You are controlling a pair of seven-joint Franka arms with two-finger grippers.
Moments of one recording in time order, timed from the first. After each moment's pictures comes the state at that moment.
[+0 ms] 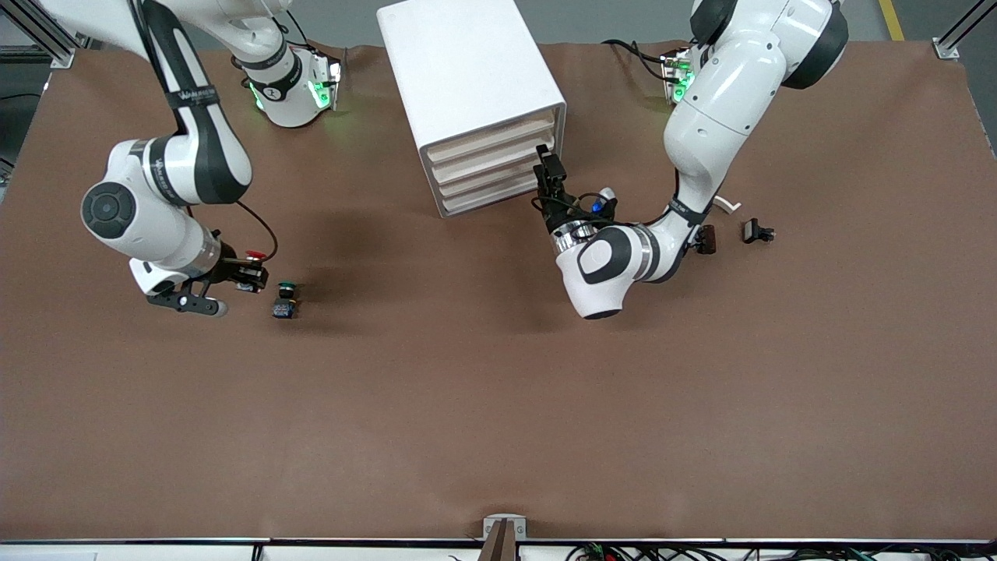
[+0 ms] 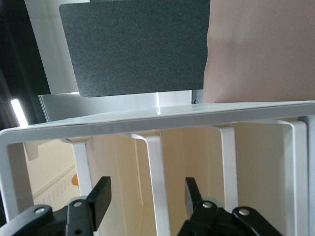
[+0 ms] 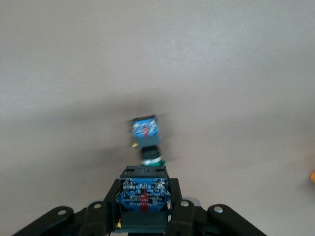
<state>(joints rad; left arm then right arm) -0.42 0.88 -0.18 -1.55 -0.87 1.22 -2.14 0.12 0.15 -0.02 -2.14 0.02 2.19 0.34</state>
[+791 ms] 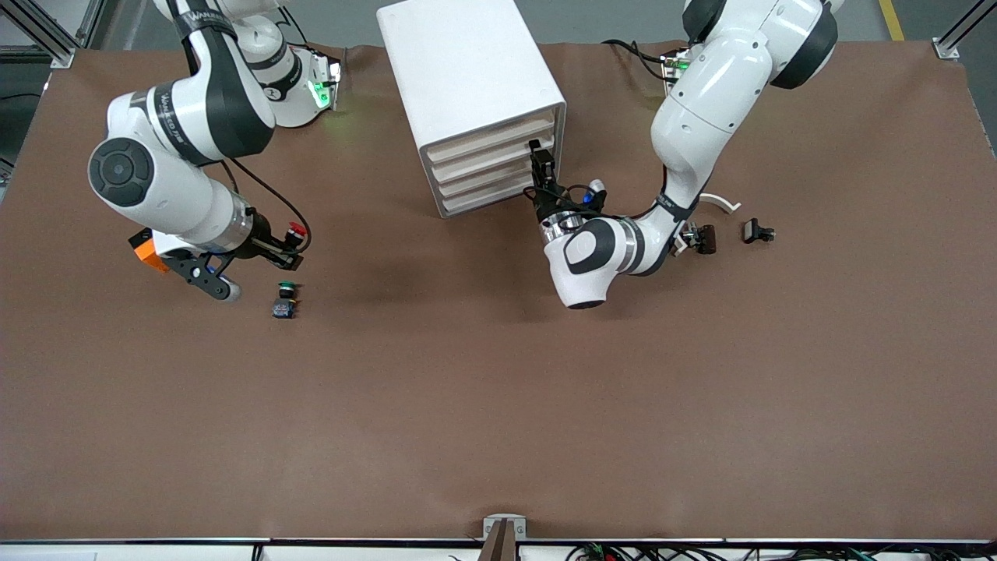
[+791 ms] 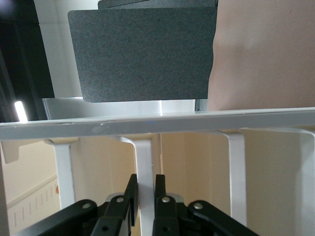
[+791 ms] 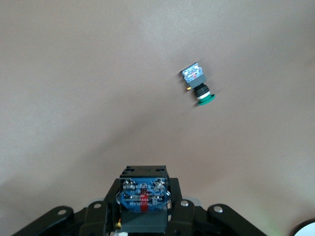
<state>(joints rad) -0.45 0.89 -0.19 -1.56 -0.87 1.22 -2.17 0.28 0.11 -0.01 -1.91 0.10 1.91 0.83</state>
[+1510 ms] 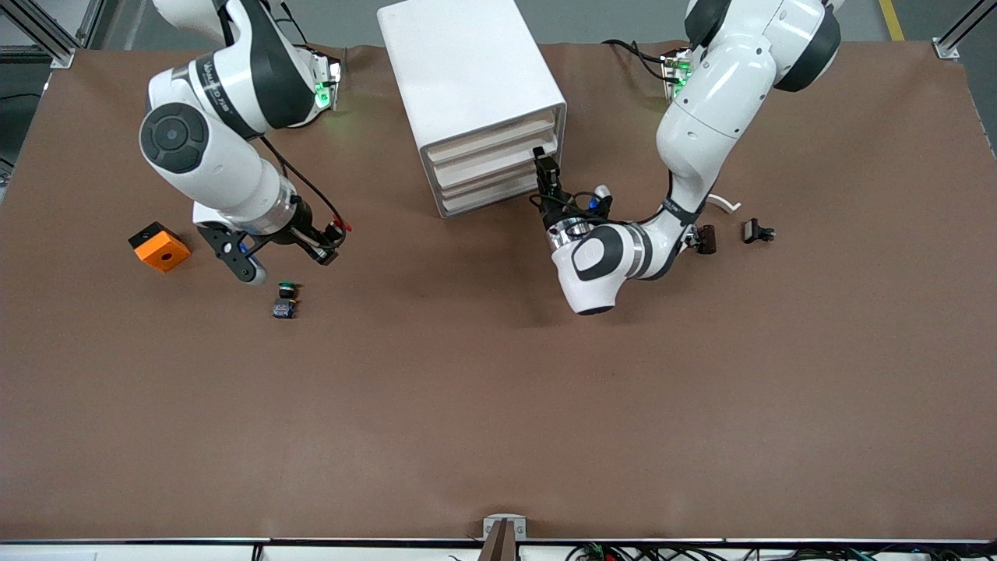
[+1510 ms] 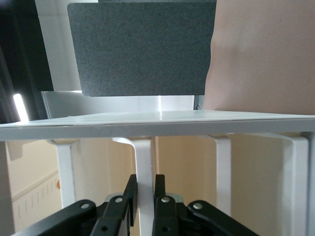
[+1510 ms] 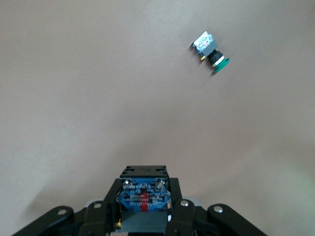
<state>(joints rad) -0.43 0.90 -0.16 -1.55 -0.88 1.22 -2.18 0.40 0.11 -0.01 -1.86 0.10 1.91 1.18</state>
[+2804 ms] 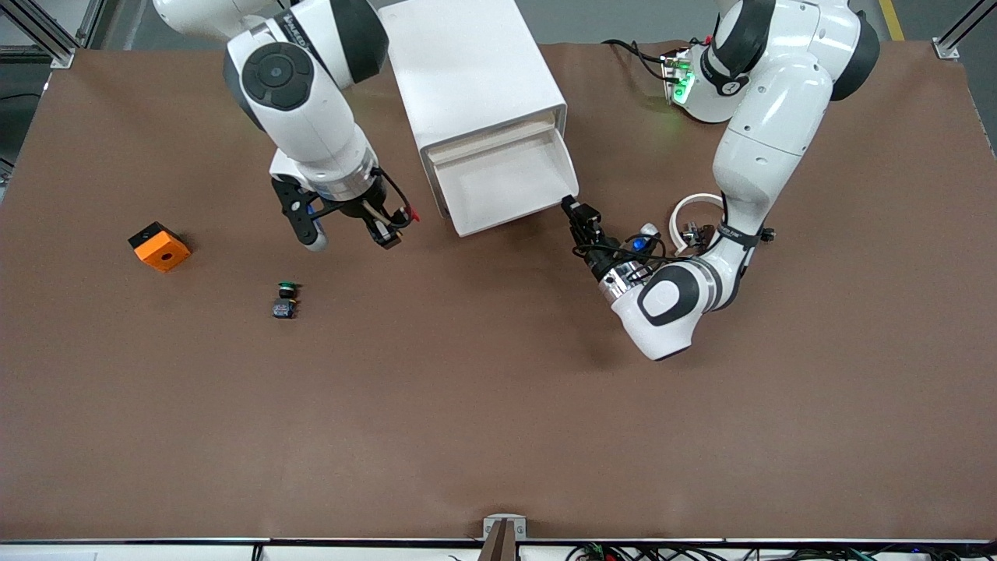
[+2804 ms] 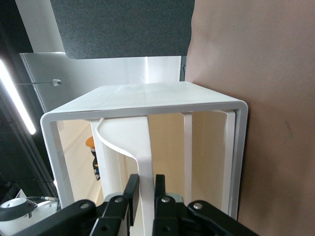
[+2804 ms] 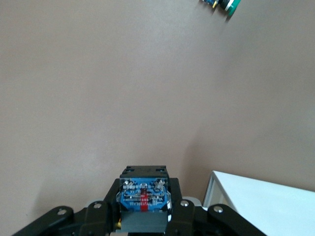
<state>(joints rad) -0.26 0.92 -0.13 -1.45 -0.88 1.22 -2.18 0.59 0.17 -0.01 -1.72 0.06 1.92 1.62</state>
